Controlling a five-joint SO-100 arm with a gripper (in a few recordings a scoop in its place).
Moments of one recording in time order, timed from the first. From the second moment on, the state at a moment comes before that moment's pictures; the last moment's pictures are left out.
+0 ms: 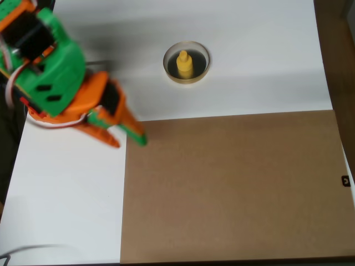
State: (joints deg) arm -2.0 137.7 125.9 77.3 -38.6
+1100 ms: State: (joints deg) arm 37.1 125.4 129.6 52.7 -23.4
